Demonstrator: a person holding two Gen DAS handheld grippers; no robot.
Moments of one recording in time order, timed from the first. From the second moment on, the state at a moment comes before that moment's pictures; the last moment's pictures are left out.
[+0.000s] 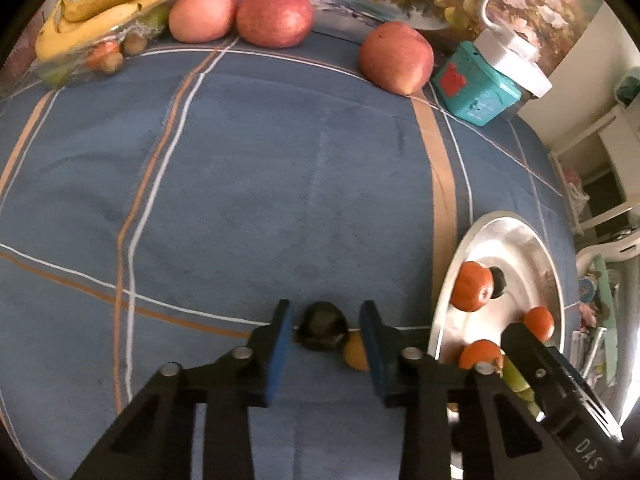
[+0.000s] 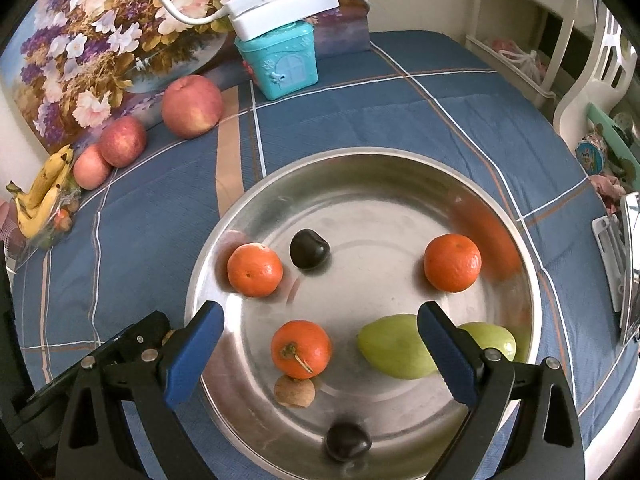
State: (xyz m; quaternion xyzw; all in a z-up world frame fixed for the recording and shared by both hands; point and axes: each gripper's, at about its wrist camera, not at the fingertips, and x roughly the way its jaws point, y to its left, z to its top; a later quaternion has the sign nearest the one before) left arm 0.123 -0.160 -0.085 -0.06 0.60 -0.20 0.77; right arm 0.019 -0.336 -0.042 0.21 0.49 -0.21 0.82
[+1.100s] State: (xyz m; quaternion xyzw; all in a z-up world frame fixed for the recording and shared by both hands) left arm 0.157 -0.040 -0.067 -0.22 0.59 -0.12 0.77; right arm 0.068 -0.218 -0.043 0.13 0.52 -0.08 0.84
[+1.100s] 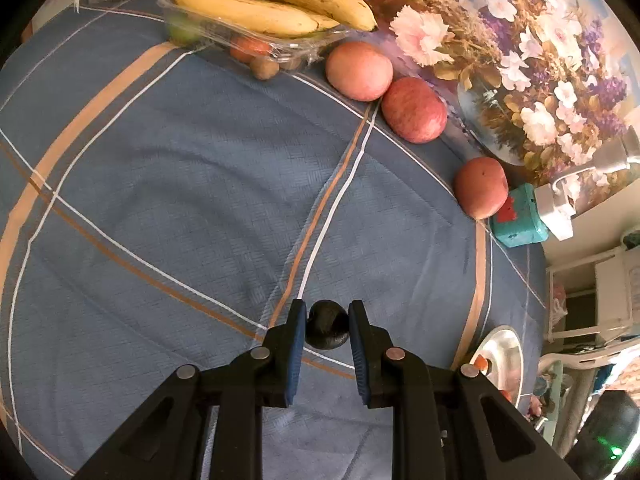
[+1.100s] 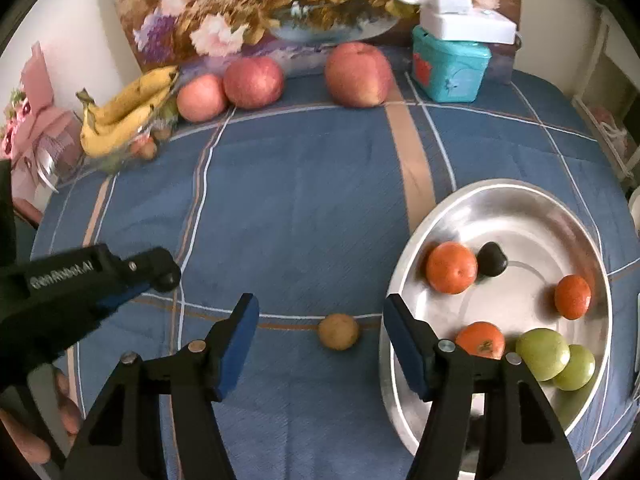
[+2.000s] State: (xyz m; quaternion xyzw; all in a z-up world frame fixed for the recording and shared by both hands) left arm 0.159 -0.035 -0.069 -0.23 0.59 -0.13 0.76; right arm 0.082 -0.194 -0.071 0.02 0.57 -0.15 0.81
